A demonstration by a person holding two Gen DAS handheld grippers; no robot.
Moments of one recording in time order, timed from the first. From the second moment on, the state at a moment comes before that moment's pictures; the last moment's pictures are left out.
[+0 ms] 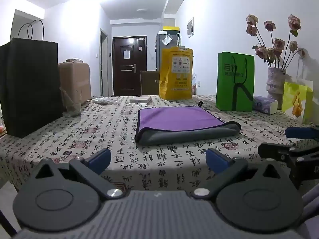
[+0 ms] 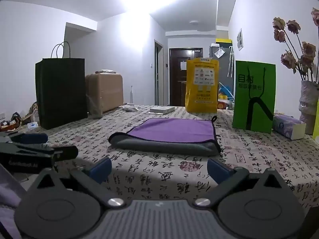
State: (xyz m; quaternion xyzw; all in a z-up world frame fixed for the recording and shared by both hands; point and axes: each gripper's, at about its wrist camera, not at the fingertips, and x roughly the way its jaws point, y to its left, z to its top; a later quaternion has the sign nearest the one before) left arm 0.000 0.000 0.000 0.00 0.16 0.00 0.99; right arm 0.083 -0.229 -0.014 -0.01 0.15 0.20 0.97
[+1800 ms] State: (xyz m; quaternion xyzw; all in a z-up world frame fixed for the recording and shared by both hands) left arm -0.001 -0.003 0.001 0.02 0.15 0.00 0.99; right arm 0.083 -0.233 -0.015 0.01 0.14 0.21 0.97
